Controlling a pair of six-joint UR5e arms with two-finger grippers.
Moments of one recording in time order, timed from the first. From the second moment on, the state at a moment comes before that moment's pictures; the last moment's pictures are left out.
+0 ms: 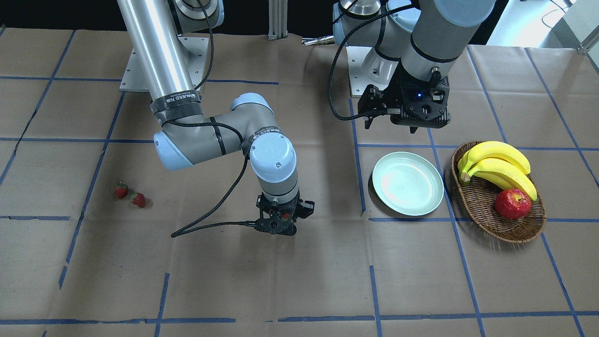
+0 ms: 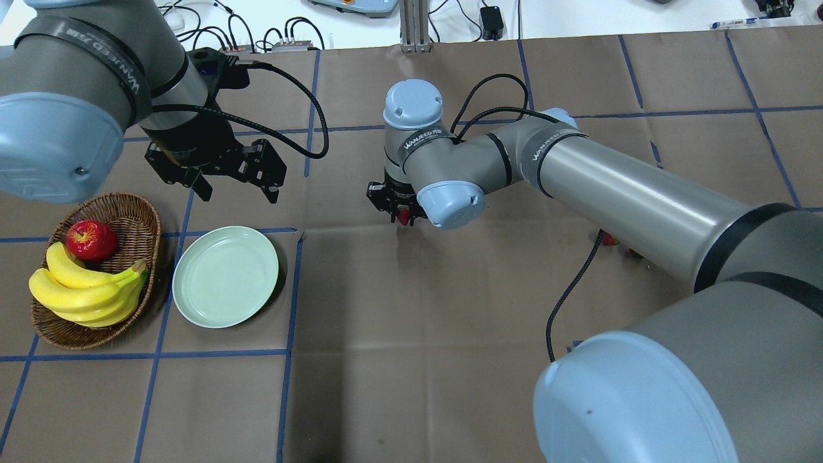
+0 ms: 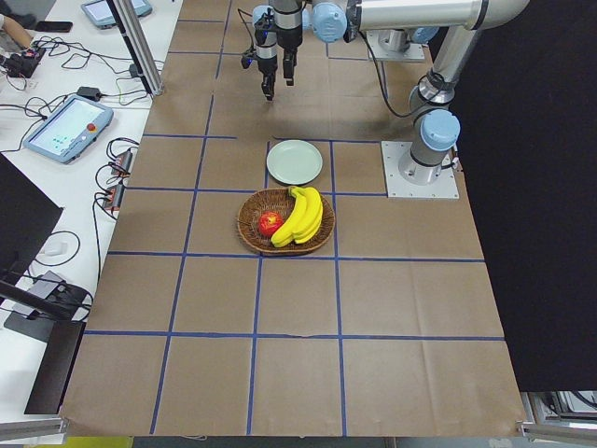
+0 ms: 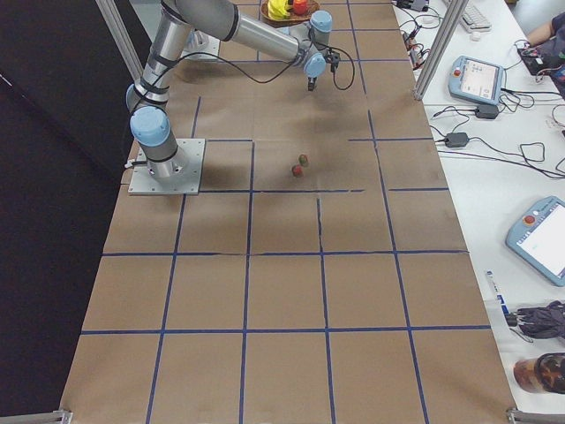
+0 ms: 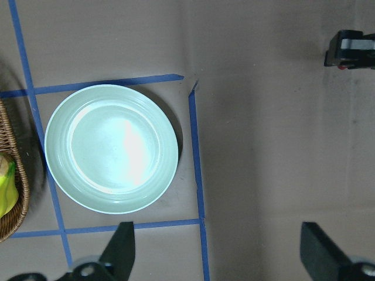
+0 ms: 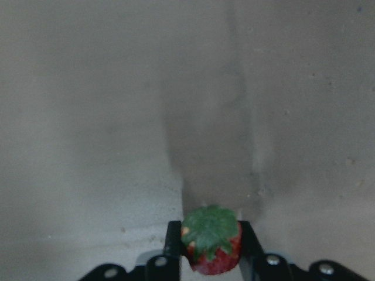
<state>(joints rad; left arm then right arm) -1.59 -1.56 -1.69 -1.52 1.56 0.08 1.96 -0.96 1.57 -2.20 -1.45 0.57</state>
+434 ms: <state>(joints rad) -1.59 -1.56 -1.69 -1.52 1.56 0.08 1.91 -1.06 1.57 -2.07 -1.46 0.53</state>
